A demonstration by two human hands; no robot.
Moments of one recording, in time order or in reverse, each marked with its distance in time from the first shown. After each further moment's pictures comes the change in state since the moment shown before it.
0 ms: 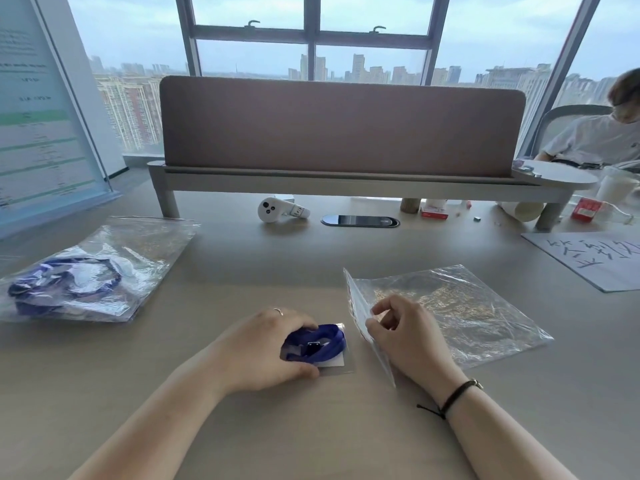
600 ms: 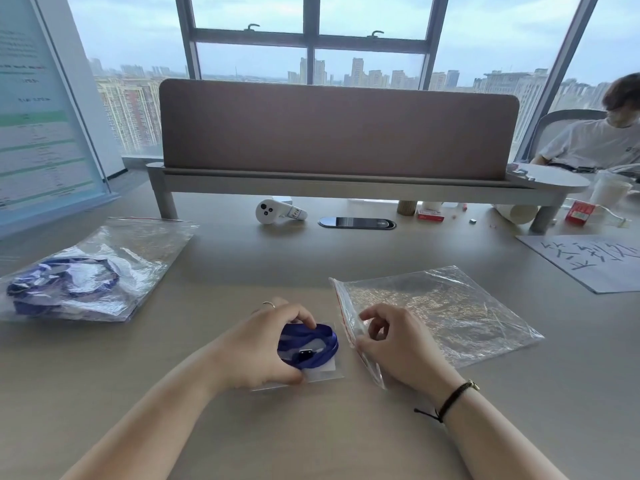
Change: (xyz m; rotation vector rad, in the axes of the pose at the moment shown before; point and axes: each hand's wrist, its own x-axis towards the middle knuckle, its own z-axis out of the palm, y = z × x) left_hand -0.006 0.004 0.000 -0.258 -0.002 -0.096; right_hand -0.009 -0.002 -0.004 -0.036 -0.130 -0.077
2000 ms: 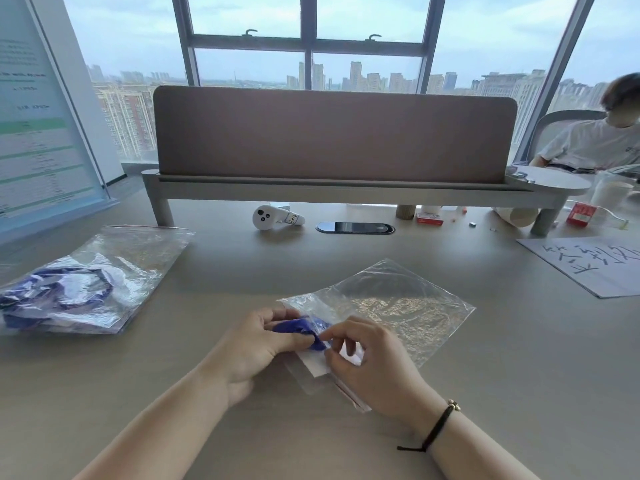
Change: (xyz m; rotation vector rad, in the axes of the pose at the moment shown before) left_hand 0.015 0.014 0.012 -1.036 0.177 -0.388; right_hand -0.011 -0.025 0.015 0.164 0.029 -0.331
